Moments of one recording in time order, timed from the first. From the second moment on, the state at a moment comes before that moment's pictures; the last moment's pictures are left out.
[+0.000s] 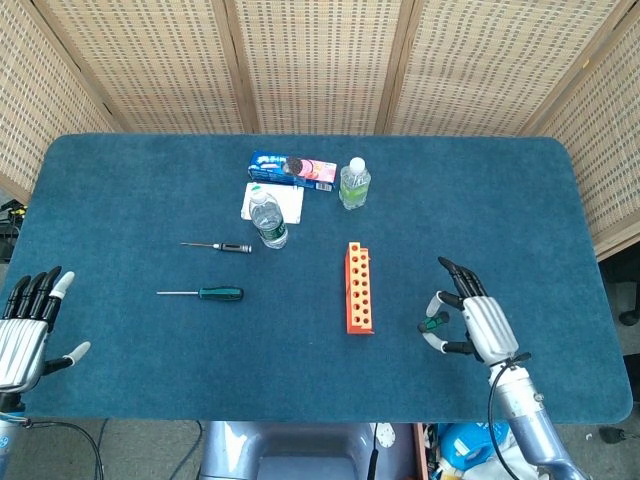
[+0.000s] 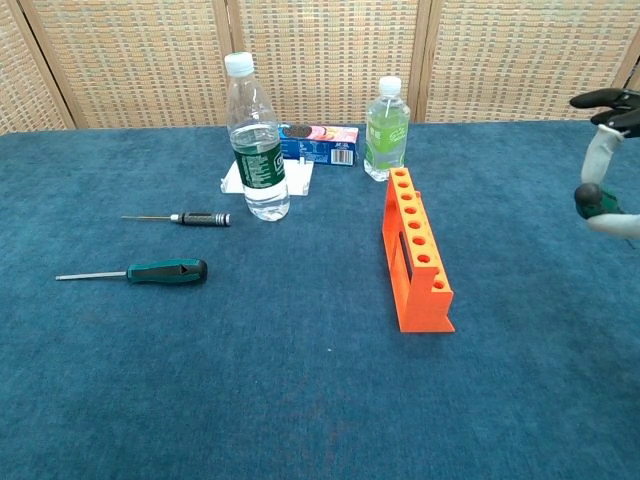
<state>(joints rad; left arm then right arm) -0.10 -1.19 -0.04 -1.57 1.57 1.54 0.11 0.32 -1.28 0.13 -1.80 -1.43 1.26 0.13</state>
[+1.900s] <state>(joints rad) -0.11 -1.20 -0.04 -1.55 1.55 1.53 0.08 0.49 -1.43 0.48 -1.99 -0.92 1.10 0.66</state>
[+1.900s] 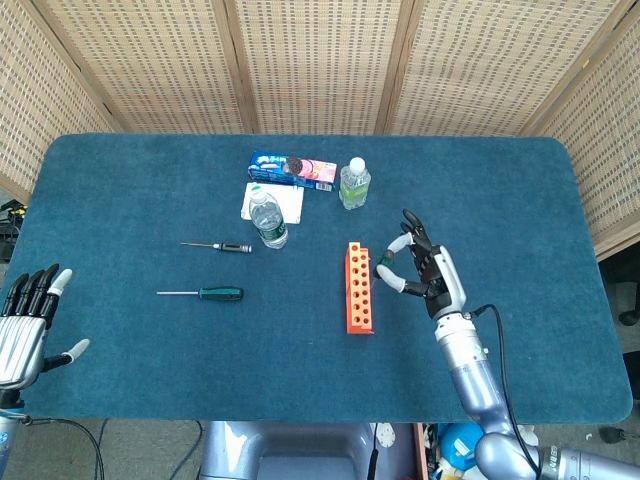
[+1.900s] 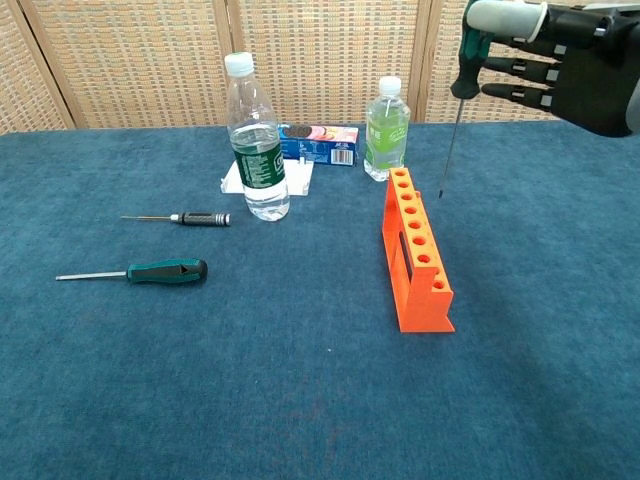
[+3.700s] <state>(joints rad) -0.12 -1.21 -0.05 -1.53 1.51 1.49 0.06 0.59 -1.57 0.54 -1.79 -0.83 0.96 0.61</state>
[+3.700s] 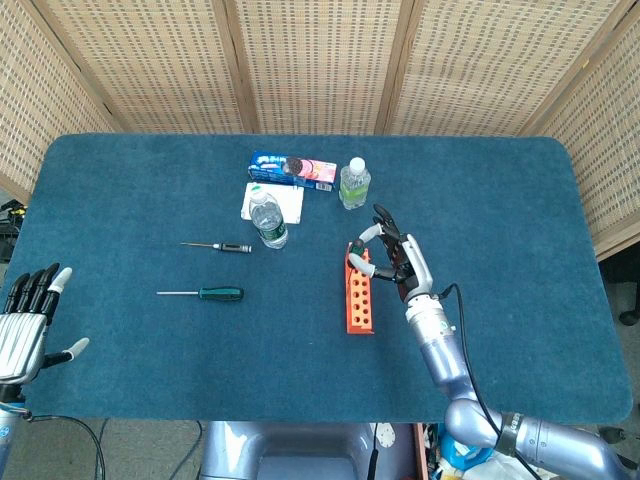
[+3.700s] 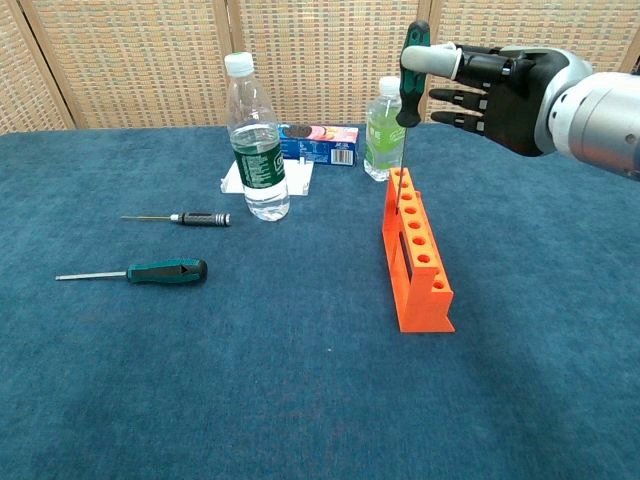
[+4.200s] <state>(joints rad) -0.12 -1.21 -0.05 -1.53 1.51 1.48 0.07 0.59 -1.56 0.56 -1.78 -0.83 0.95 0.62</state>
